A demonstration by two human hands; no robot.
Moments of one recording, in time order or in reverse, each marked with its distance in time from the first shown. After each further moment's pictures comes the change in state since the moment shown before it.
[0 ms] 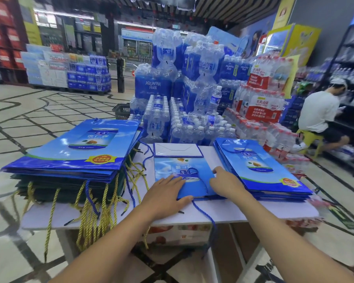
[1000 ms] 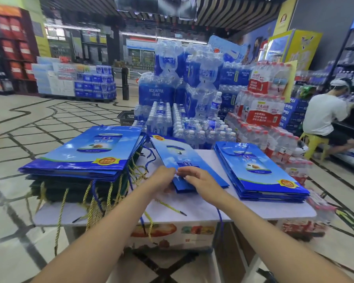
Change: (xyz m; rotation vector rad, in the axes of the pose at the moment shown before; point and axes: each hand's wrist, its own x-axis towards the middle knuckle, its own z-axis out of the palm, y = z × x) left_hand 0.021 0.008 -0.050 -1.026 0.149 -0.483; right_hand -0.038 -0.044 0.013 0.689 -0.121 -0.521
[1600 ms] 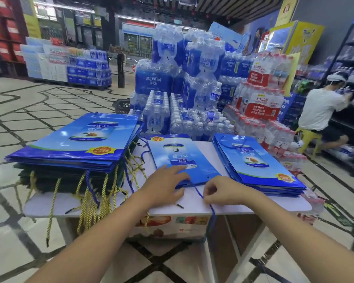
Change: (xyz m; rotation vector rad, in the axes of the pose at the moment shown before) left_hand -0.005 -0.048 0.005 0.974 -0.130 0.735; right_hand -0.035 0.005 -0.051 -0.640 -0.296 0.304
